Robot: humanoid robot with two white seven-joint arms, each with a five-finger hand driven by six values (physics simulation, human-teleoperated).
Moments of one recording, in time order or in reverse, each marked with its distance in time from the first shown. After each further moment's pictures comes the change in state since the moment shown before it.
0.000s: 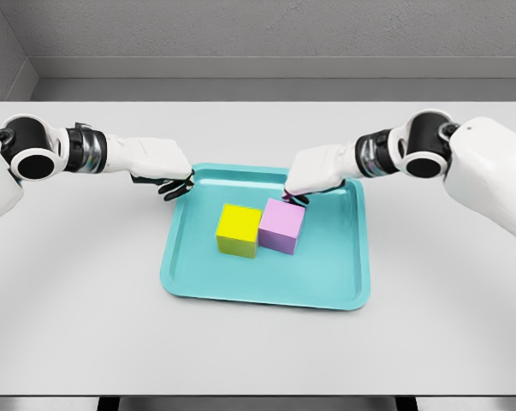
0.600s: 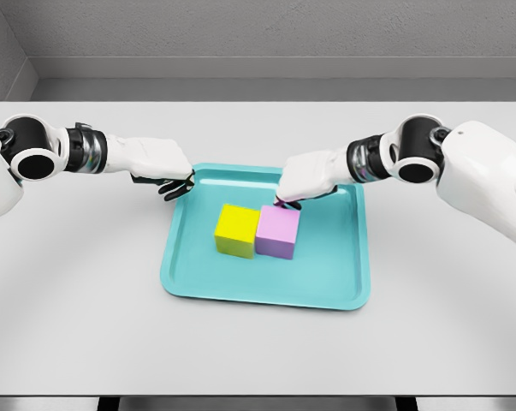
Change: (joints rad) left arm 0.000 0.000 0.000 -0.002 0.000 0.000 0.000; right arm 0.000 0.003 0.019 -0.040 -0.006 0.014 0.000
